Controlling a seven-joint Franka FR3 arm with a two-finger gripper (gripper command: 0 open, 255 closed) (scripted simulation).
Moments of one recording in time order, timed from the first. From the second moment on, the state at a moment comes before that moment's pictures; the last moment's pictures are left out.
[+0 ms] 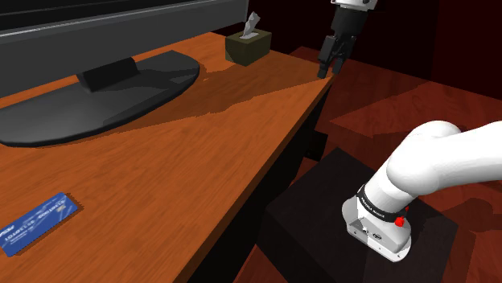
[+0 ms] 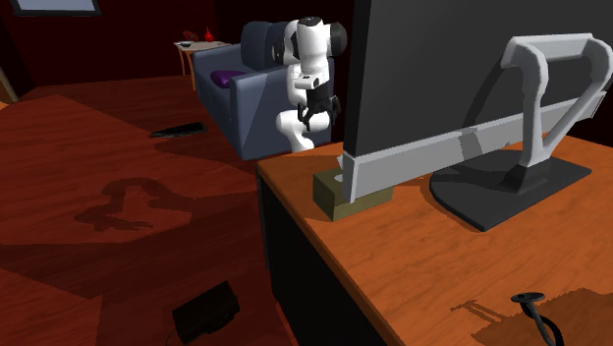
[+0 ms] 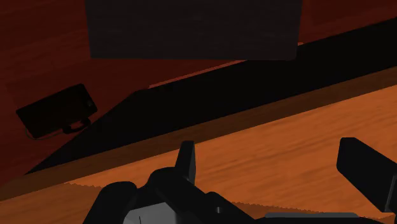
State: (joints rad) arm -0.02 -0.76 -0.05 -2.38 0.10 1.57 -0.12
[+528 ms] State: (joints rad) arm -0.01 -0.56 -0.04 -2.24 0.17 1.68 -0.05
